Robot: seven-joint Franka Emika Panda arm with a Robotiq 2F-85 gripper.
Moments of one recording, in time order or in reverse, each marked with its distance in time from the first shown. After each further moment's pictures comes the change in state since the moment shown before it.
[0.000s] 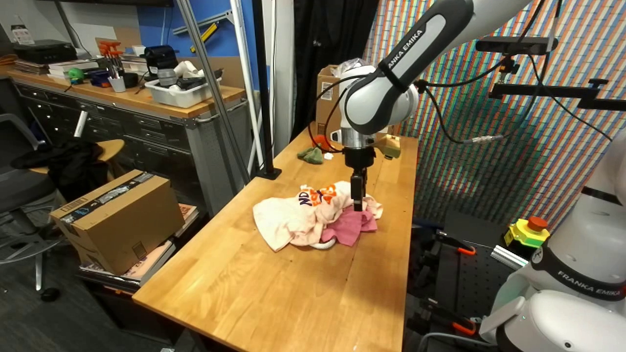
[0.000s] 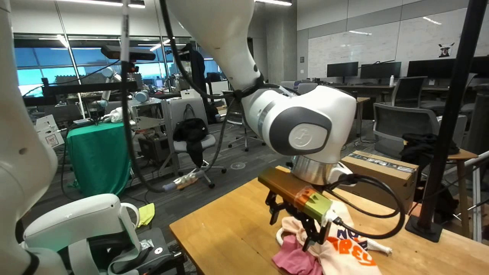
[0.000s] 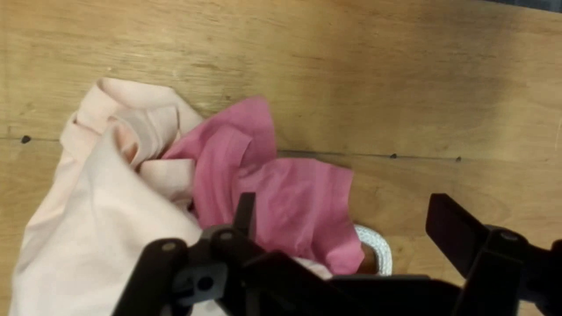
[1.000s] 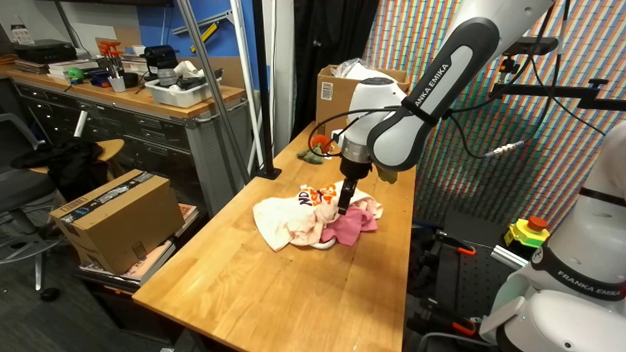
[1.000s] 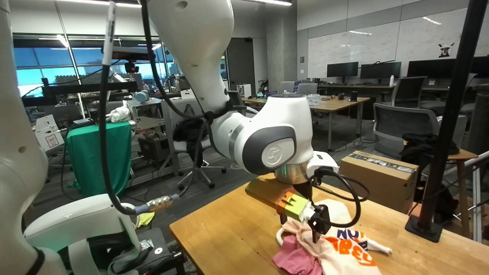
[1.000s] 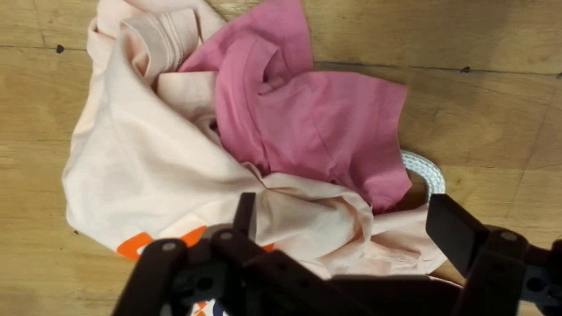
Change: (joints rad) arm 0.130 -0.006 -0.064 -0.158 -0.198 0.496 0.272
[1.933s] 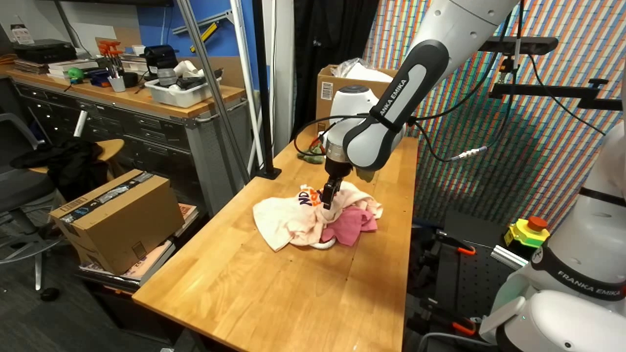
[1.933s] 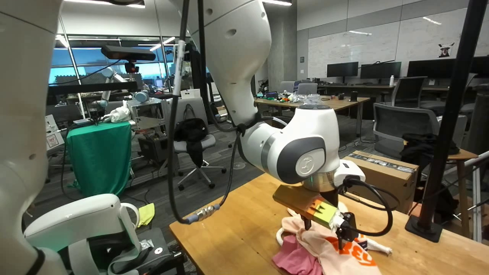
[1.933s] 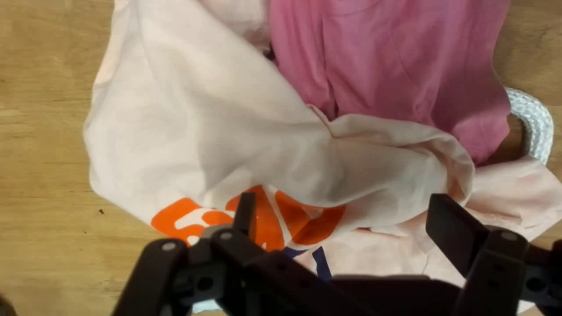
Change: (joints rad) arm 0.000 0.189 -0.045 0.203 -0.022 -0.007 0.035
